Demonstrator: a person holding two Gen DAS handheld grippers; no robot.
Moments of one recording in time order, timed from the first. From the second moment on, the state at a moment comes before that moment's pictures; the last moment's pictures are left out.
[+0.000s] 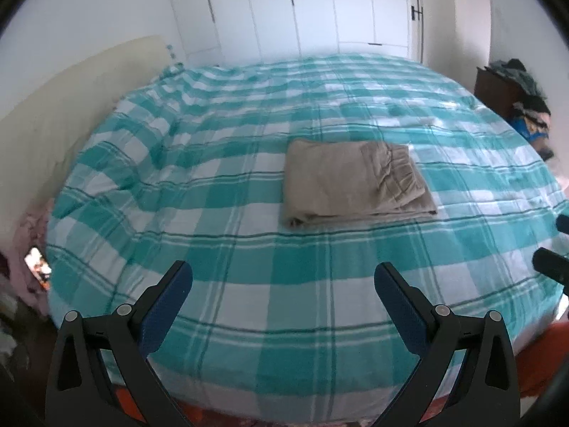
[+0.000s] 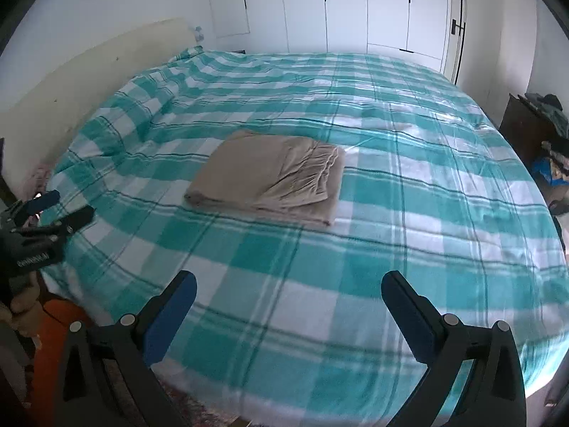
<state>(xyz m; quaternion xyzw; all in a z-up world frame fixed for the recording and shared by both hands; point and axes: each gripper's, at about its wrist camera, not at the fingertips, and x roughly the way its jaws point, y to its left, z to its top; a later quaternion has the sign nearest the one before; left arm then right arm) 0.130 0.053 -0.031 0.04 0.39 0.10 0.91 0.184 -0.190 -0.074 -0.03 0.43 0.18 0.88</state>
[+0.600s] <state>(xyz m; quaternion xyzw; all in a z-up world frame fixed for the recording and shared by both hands) 0.069 0.032 -0.003 0.02 0.43 0.07 0.90 0.114 -0.178 -0.023 -0.08 0.43 0.14 0.89</state>
